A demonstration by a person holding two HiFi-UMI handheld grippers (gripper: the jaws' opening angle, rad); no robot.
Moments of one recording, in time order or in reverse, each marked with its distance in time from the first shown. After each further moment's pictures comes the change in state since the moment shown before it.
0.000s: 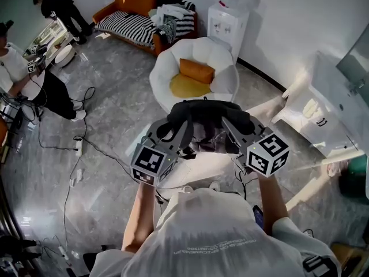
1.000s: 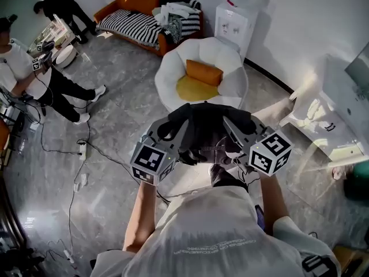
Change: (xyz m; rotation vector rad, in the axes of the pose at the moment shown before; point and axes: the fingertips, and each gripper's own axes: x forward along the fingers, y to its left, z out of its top) left arm 0.045 0.089 -0.027 -0.034 0.024 -0.002; right arm 0.095 -0.041 -0.001 0.046 -0.029 0.046
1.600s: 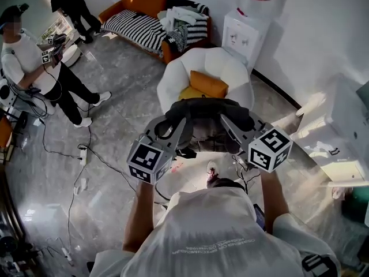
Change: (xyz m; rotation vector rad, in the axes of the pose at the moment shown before) left arm 0.062 0.075 0.034 -0.006 -0.001 0.058; right arm 0.070 -0.068 0.051 -0.054 0.020 0.082
